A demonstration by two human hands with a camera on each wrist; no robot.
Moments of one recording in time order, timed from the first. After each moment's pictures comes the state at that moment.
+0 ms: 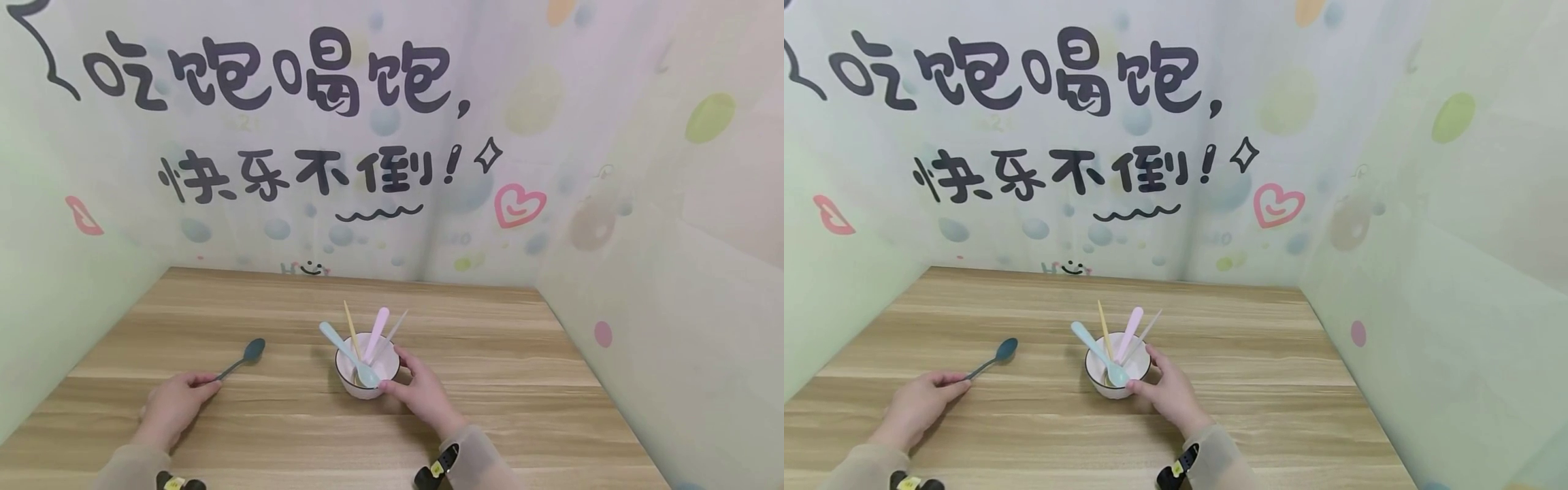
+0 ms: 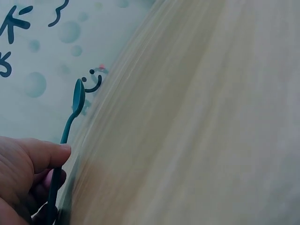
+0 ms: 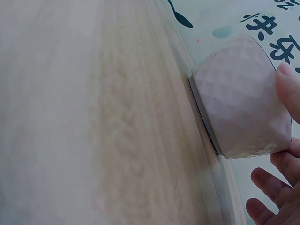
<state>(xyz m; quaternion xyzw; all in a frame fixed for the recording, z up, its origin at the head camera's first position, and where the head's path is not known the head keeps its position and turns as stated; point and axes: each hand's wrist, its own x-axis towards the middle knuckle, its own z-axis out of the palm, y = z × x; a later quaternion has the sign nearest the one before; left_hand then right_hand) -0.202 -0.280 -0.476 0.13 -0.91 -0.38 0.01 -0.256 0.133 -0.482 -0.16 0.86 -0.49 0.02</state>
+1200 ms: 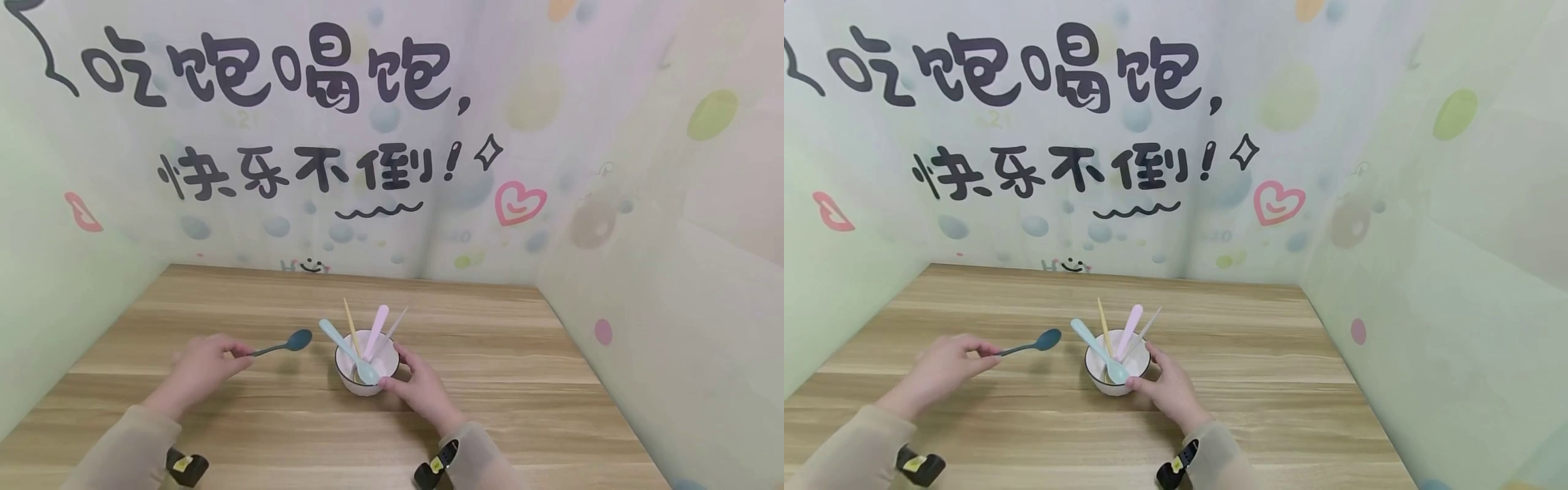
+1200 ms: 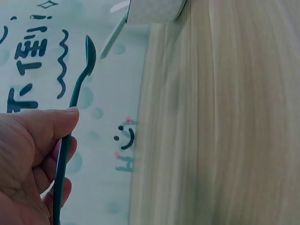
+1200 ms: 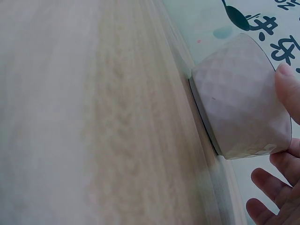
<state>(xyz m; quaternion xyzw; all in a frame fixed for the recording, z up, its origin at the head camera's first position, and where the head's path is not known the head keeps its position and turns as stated) -0.217 -0.241 -0.413 -0.06 -0.96 -0.27 0.06 -0.255 0.132 -0.477 -0.15 0.86 -0.49 0.02</state>
